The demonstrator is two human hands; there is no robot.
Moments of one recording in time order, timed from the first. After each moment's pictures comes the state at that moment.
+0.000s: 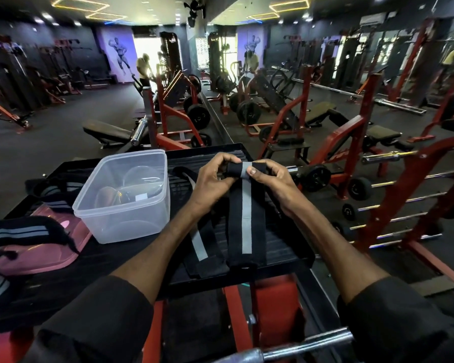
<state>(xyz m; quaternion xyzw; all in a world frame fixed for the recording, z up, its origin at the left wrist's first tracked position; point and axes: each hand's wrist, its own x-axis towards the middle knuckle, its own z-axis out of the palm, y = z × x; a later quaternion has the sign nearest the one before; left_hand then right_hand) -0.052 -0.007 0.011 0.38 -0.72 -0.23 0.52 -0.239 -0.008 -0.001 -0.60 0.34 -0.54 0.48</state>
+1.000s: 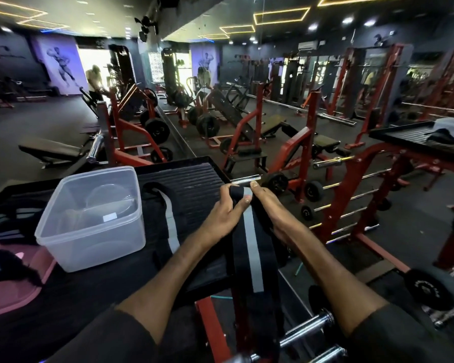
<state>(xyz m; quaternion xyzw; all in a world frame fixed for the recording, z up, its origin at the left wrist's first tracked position) -0.107 0.024 -0.015 0.39 -0.74 -0.39 0.38 -0.261 0.045 -0.003 -0.54 0.46 -0.52 0.48</state>
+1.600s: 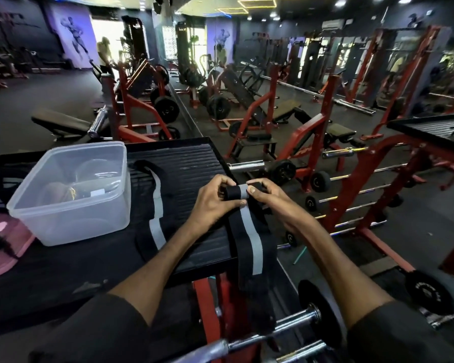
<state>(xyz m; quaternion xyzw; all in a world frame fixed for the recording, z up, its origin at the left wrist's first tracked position) -0.119 0.004 -0.049 0.43 -0.71 -0.31 0.46 -0.311 0.037 -0.024 -0.59 0.50 -0.43 0.46</state>
